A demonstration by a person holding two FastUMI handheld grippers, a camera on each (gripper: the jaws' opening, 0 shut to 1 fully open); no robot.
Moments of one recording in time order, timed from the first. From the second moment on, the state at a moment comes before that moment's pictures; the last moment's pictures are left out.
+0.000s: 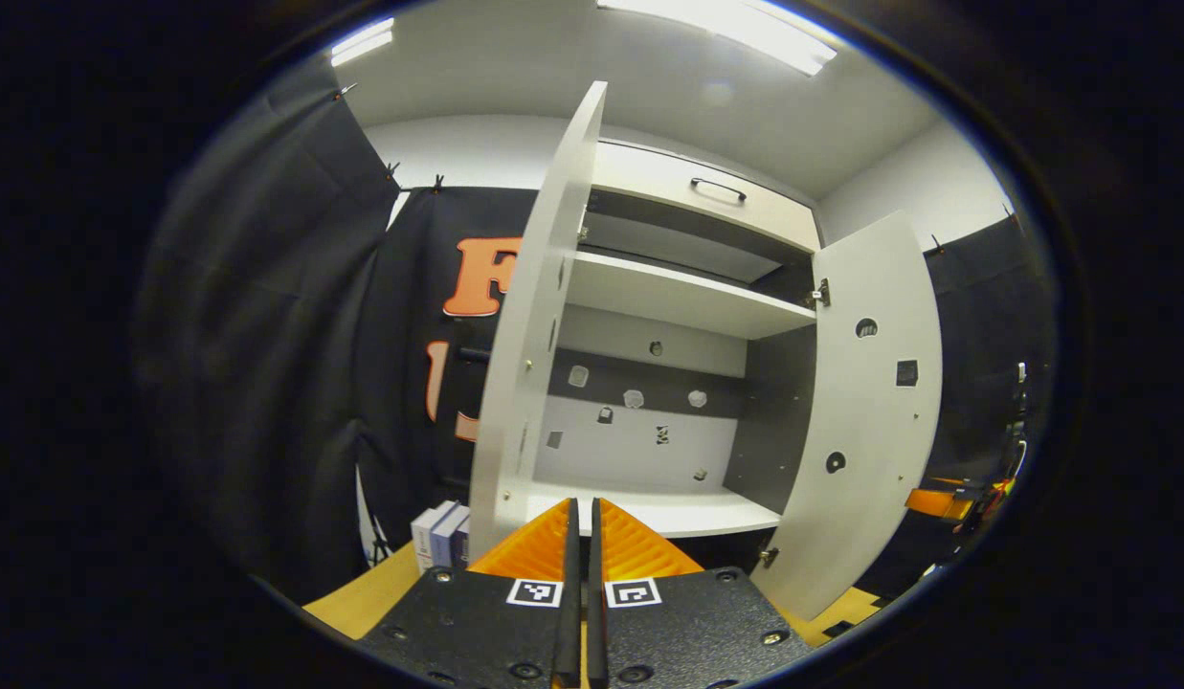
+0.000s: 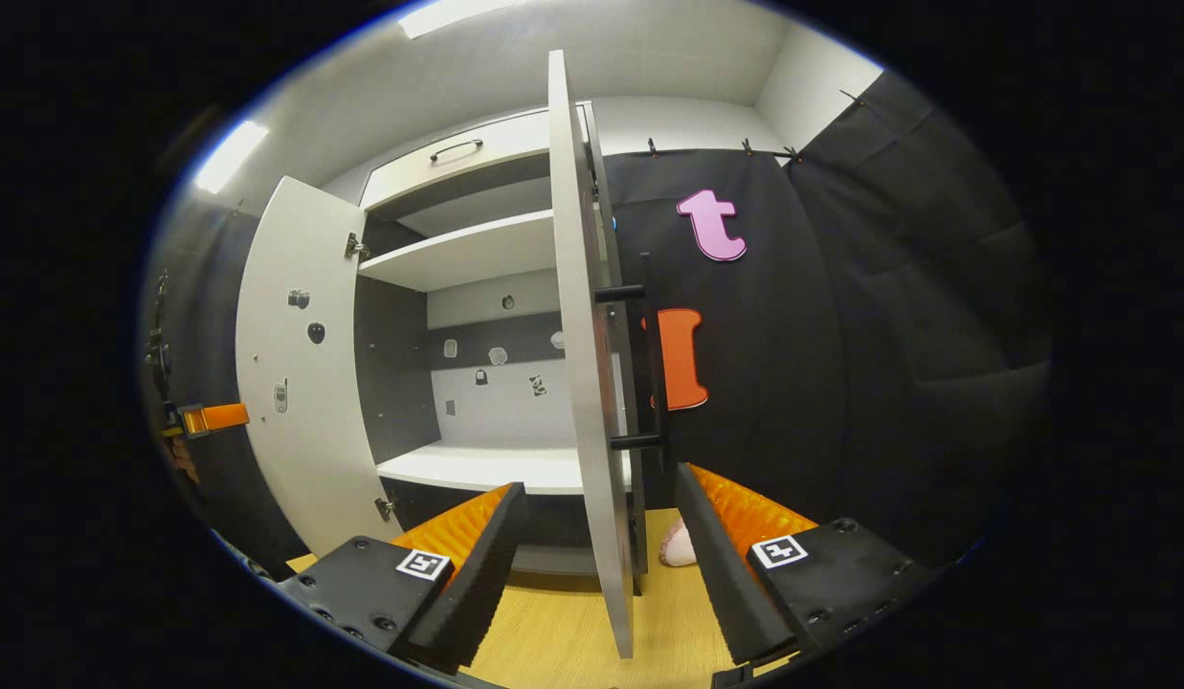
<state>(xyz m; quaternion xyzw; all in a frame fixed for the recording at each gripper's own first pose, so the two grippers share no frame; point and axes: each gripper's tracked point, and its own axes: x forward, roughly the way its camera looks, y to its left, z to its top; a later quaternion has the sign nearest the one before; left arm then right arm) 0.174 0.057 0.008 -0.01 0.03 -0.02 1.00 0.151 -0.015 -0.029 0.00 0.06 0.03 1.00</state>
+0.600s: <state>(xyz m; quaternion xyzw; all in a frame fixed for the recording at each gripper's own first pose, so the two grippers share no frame) 0.193 -0.011 -0.016 0.02 -0.01 -0.03 1.00 0.132 -0.037 -0.012 -0.02 0.04 0.00 1.00</state>
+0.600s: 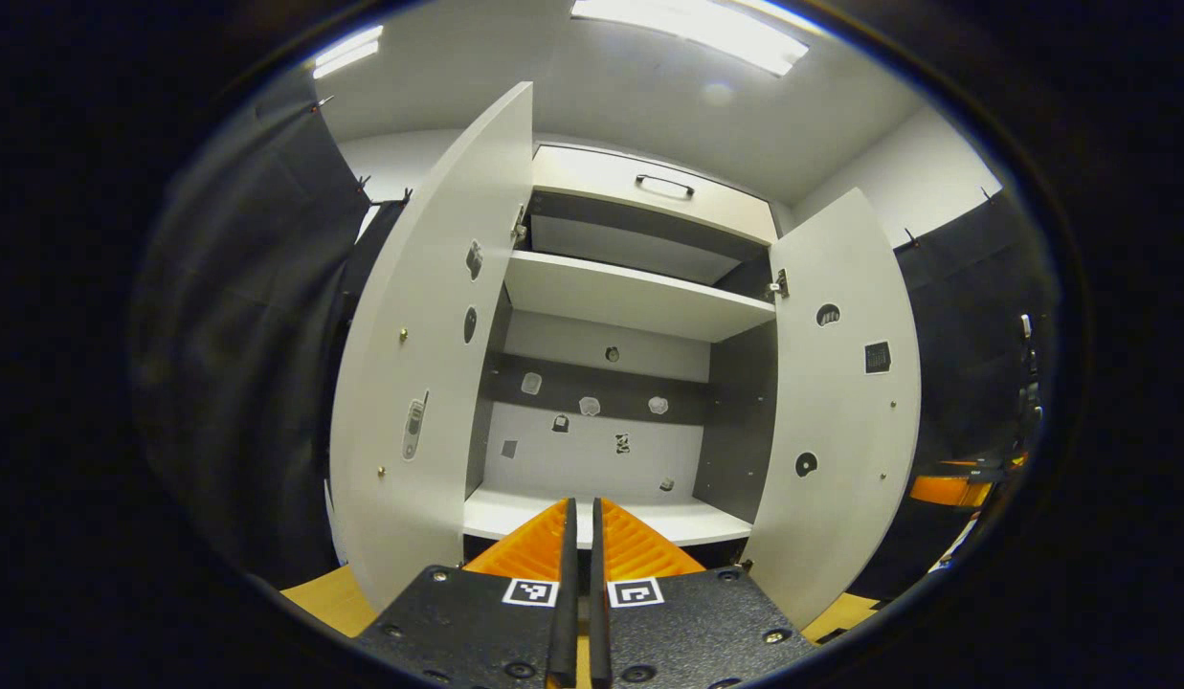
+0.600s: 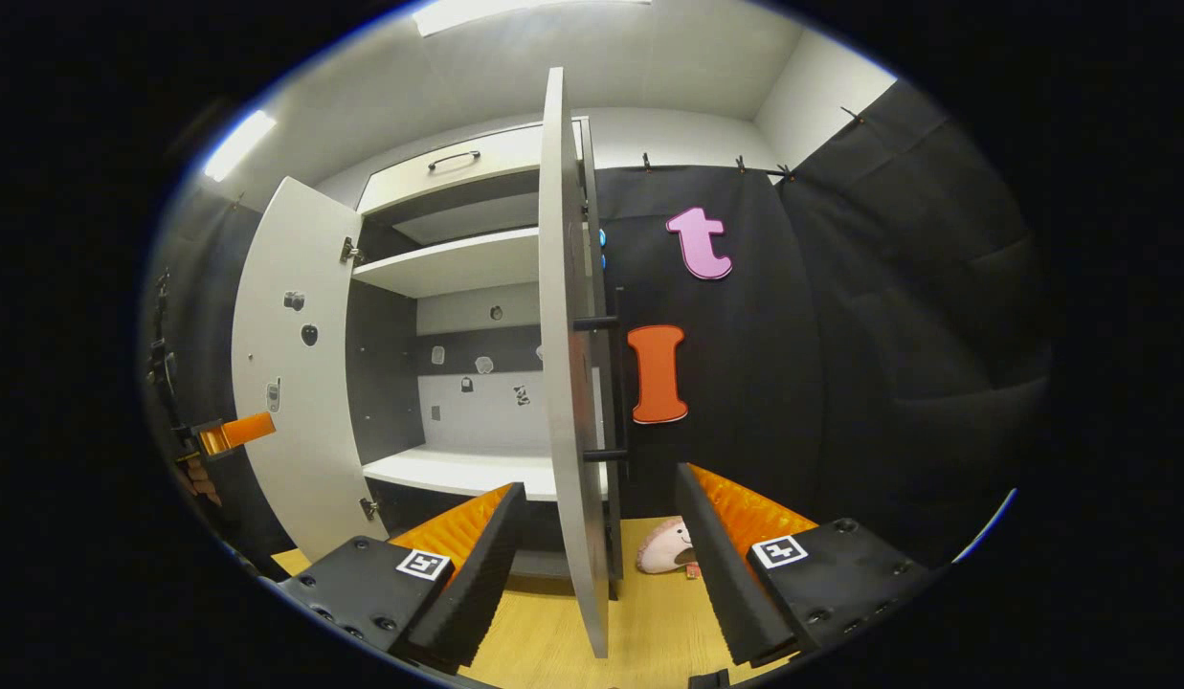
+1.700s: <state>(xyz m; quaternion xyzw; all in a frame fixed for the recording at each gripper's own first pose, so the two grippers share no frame) 0.197 -0.029 -0.041 0.00 0.01 -0.02 1.00 0.133 -0.046 -0.018 -0.01 0.03 0.00 1.00</state>
